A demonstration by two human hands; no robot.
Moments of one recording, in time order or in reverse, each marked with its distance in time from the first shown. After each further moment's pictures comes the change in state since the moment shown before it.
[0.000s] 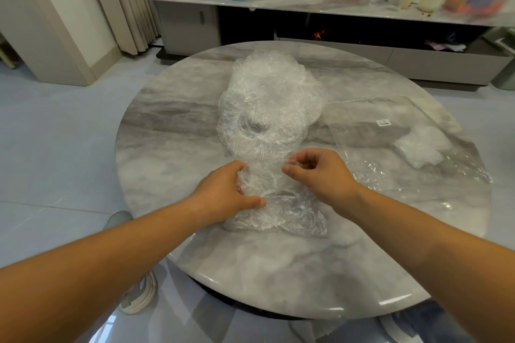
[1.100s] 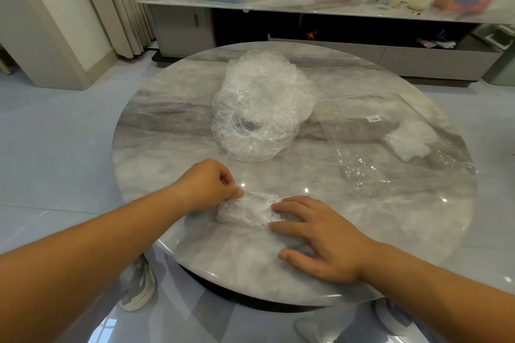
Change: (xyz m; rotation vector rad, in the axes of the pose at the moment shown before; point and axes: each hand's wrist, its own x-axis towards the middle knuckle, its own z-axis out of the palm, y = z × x) left_hand -0.003 0.008 -0.024 0.184 -0.062 -0.114; right_hand -0.076 0.062 -0.013 -0.836 -0.384 -0.668
